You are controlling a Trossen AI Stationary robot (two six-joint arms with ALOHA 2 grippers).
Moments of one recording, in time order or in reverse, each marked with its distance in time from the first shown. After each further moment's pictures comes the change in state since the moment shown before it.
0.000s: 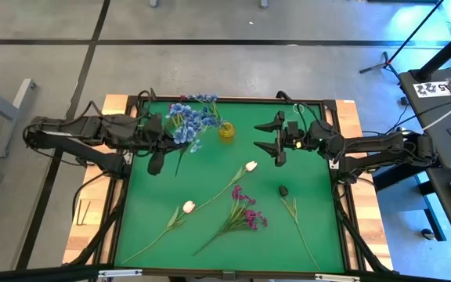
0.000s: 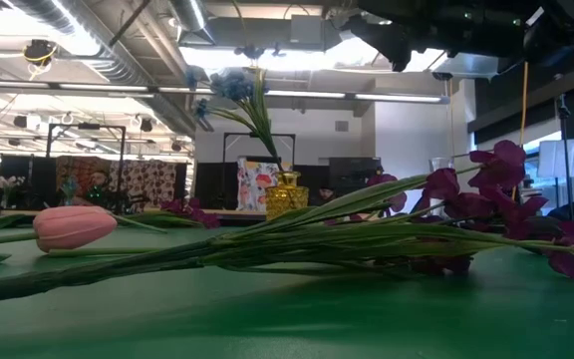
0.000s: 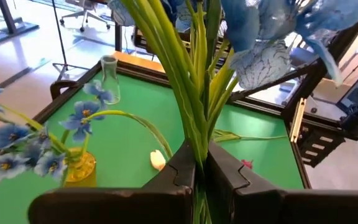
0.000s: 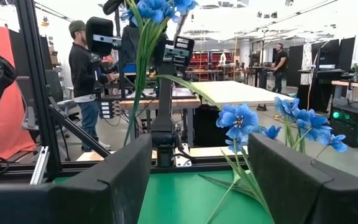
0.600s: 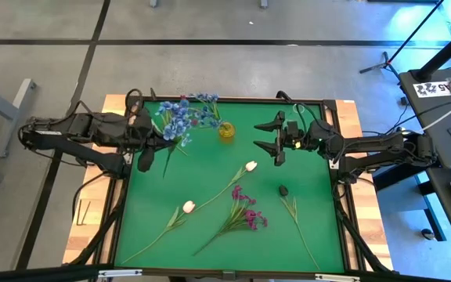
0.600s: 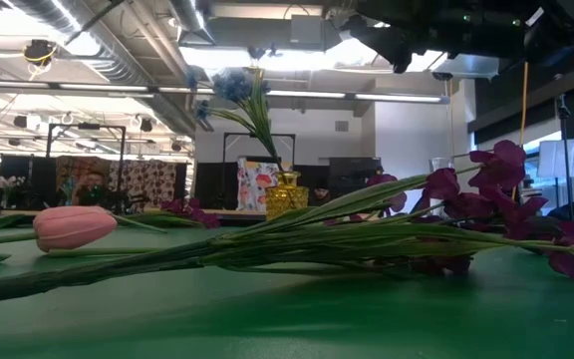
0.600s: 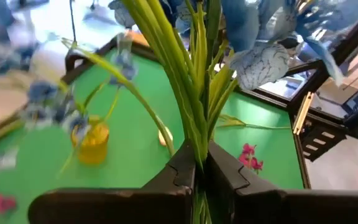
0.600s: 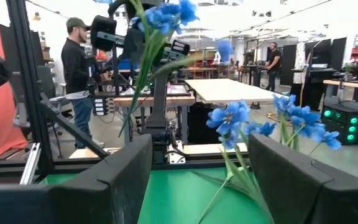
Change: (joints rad) left arm 0.000 -0.082 0.000 -0.150 -0.014 -0.085; right arm 0.000 0.000 -0.001 -0.007 0.028 -0.018
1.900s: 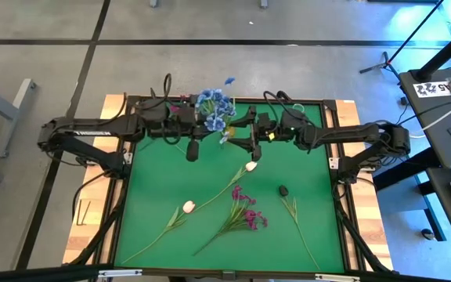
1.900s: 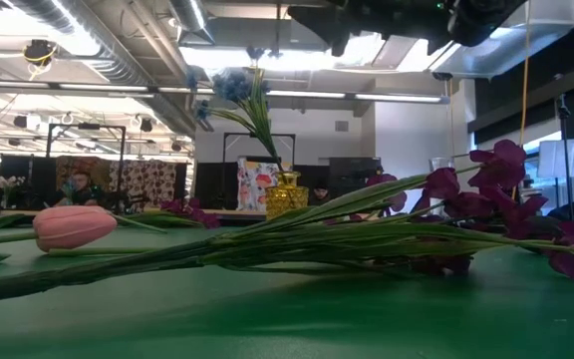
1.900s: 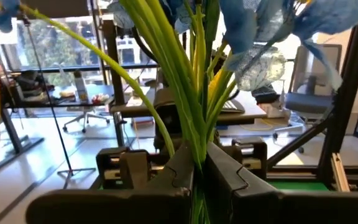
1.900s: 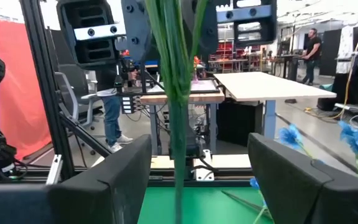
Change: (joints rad) left arm 0.223 0.392 0.000 0.808 0.261 0.441; right arm 0.000 0.326 0.383 -0.087 -0.142 0.053
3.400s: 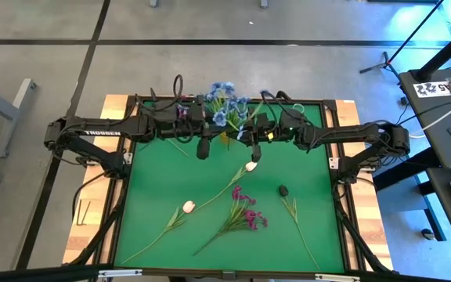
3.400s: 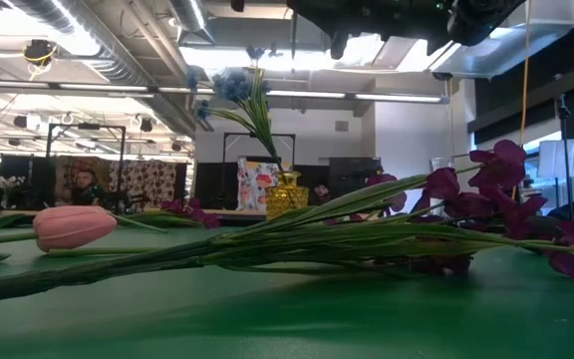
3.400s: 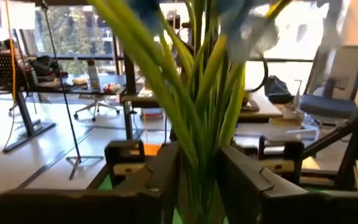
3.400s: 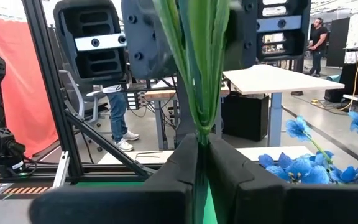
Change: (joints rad) left arm 0.014 0.081 0.000 0.055 -0.059 -0.049; right arm 0.000 0.001 0.005 -0.028 -0.006 0.019
